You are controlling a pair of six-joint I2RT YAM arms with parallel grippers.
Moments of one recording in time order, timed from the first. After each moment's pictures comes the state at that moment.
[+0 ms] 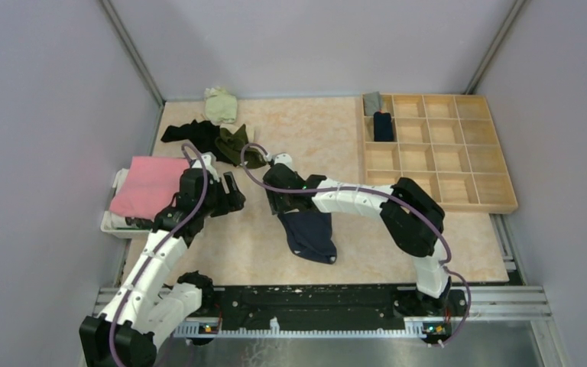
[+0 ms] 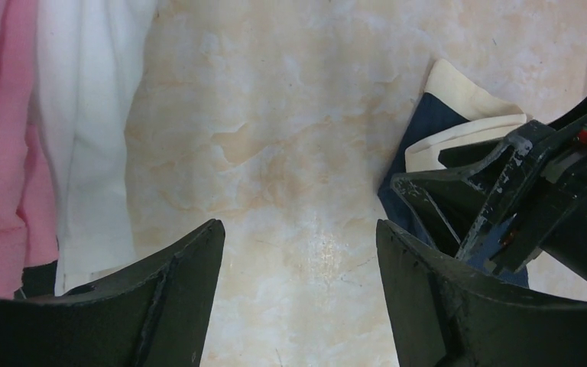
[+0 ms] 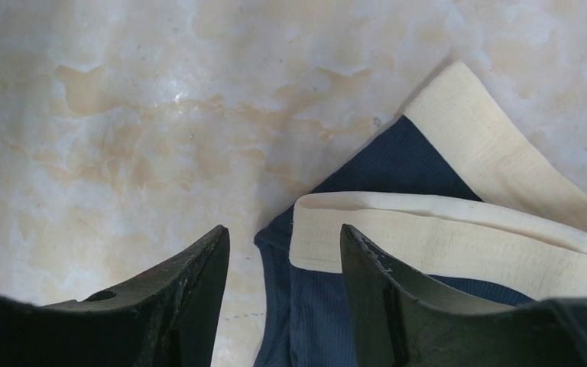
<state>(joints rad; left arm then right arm) -0.23 0.86 0.70 -0.53 0.00 -0.44 1.02 1.97 1.42 -0.34 0.26 0.53</state>
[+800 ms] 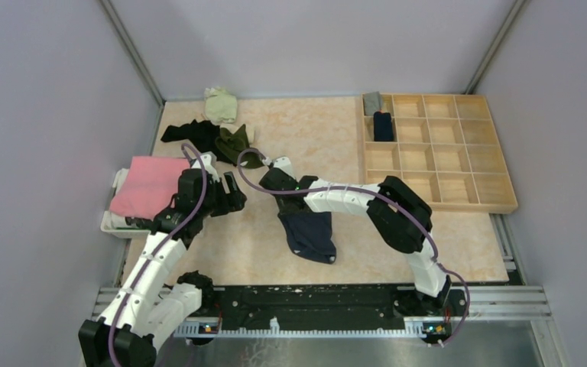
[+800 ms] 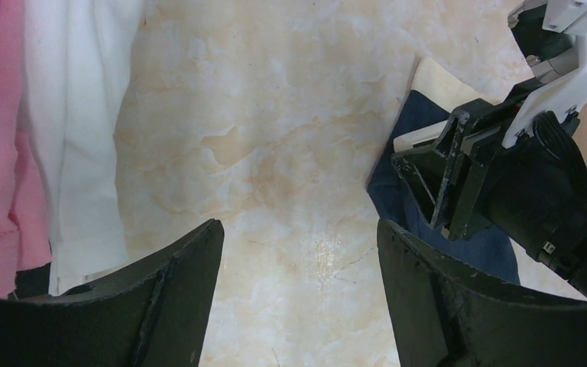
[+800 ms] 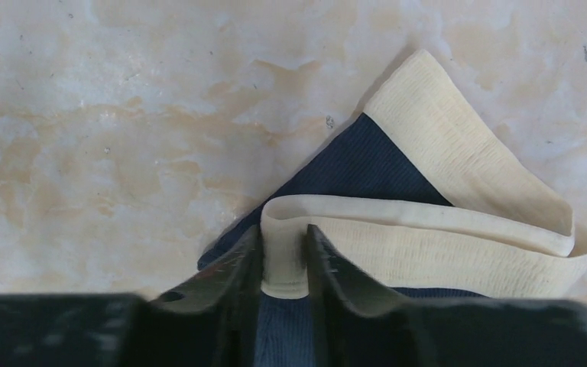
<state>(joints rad) -0.23 0.84 0.70 -0.52 0.03 -0.42 1.02 2.07 1.49 -0.43 0.39 0.52</state>
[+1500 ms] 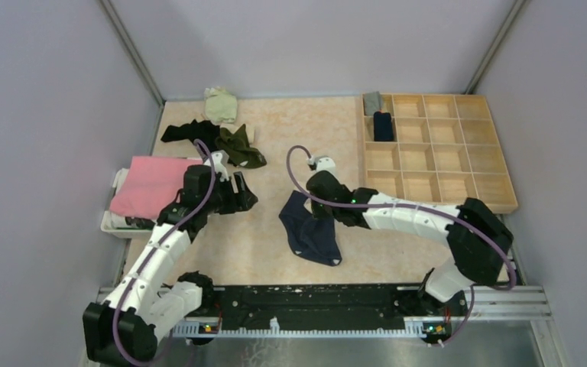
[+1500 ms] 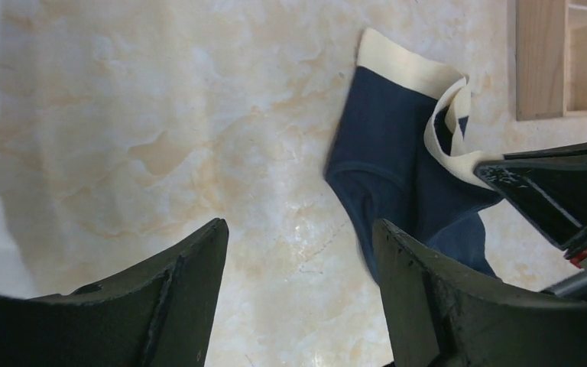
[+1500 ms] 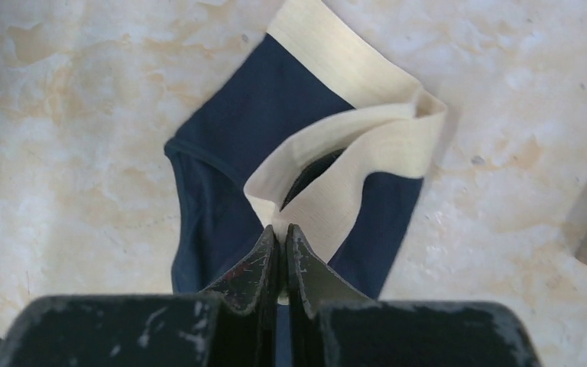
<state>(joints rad) -0.23 0.90 0.69 -0.44 0.20 -0.40 0.97 1.59 1.03 -0.26 0.32 0.55</state>
